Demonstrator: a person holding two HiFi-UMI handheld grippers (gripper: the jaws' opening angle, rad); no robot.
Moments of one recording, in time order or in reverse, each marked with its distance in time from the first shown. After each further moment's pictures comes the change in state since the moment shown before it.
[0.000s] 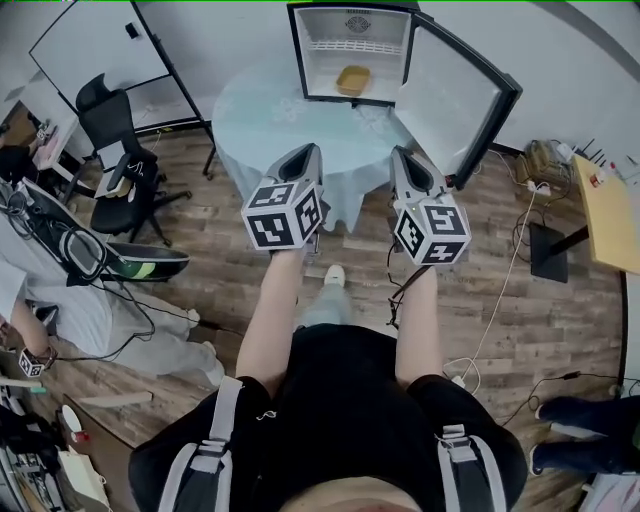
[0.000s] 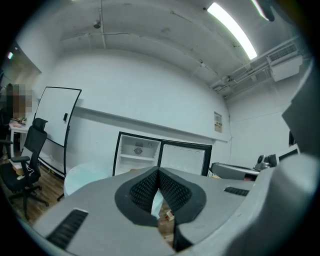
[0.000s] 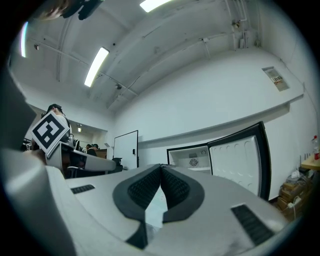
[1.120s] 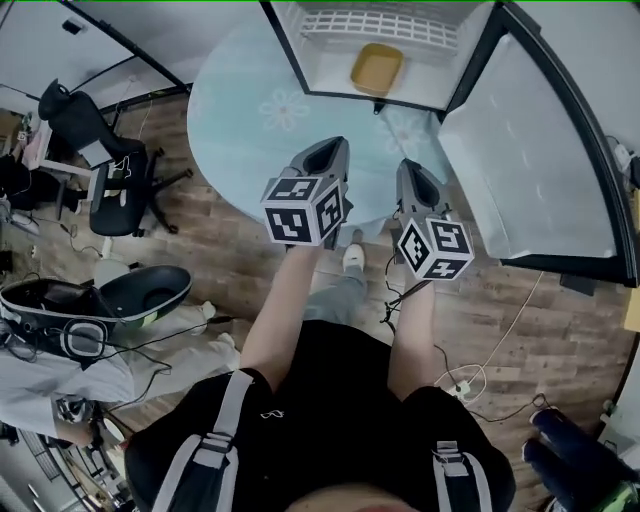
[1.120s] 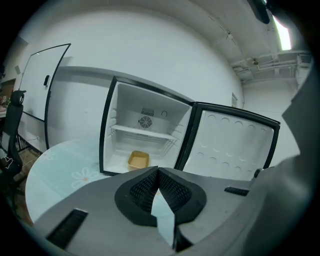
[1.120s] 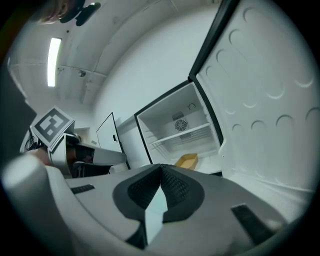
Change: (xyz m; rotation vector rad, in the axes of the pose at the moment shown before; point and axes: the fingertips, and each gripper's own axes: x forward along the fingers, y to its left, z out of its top) left arm 0.360 0.131 -0.077 -0.069 0.288 -0.036; right arm 0.298 -0.158 -0.181 0.271 0.253 -0.054
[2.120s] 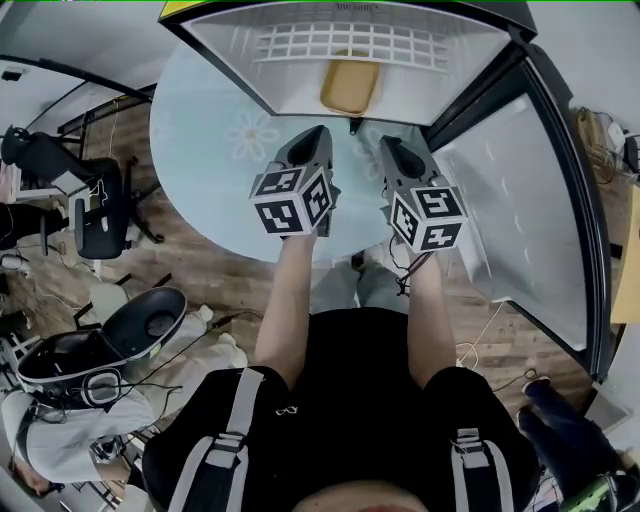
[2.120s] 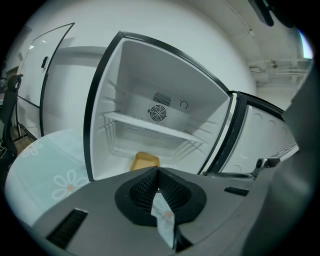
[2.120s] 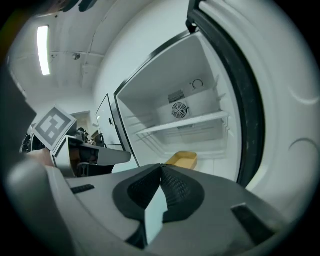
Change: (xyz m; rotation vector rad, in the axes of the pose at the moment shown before) left arm 0.155 0.051 0.037 -0.105 0.073 0.035; right arm 0.144 -0.081 0.035 -0.075 0.215 0.040
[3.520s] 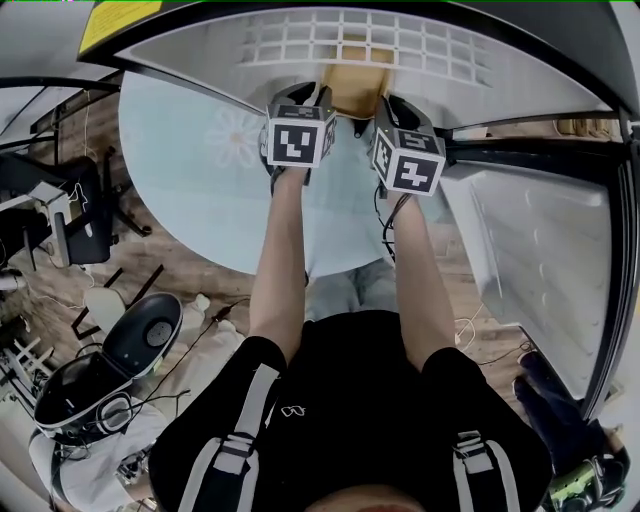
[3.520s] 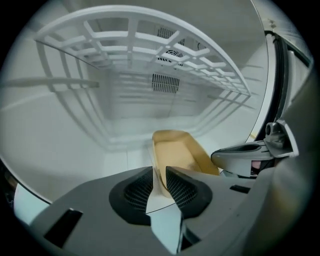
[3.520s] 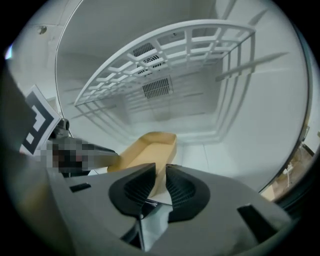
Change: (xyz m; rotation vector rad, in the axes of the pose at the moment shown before) left arm 0.166 0.100 -0.033 0.279 0.315 0.025; right arm 0.156 -0.093 -0.056 0.089 0.196 -0.298
